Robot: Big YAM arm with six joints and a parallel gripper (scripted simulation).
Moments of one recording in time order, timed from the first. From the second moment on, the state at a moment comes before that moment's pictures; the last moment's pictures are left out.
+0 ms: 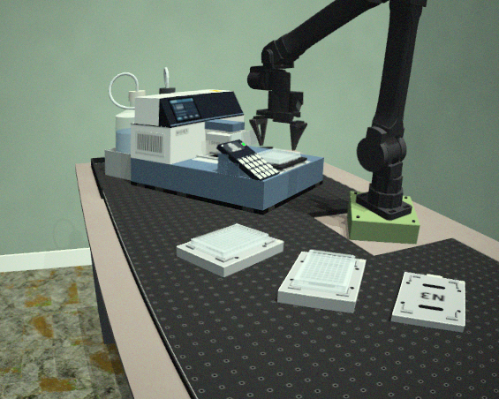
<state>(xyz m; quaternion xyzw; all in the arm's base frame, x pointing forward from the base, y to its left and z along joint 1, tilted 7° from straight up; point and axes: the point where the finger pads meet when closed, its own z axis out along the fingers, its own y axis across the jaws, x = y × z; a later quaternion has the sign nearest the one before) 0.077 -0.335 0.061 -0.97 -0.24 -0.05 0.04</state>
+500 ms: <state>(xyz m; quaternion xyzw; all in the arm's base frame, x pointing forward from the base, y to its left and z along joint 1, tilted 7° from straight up) 0.078 -0.336 0.059 -0.97 -0.24 -0.05 0.04</state>
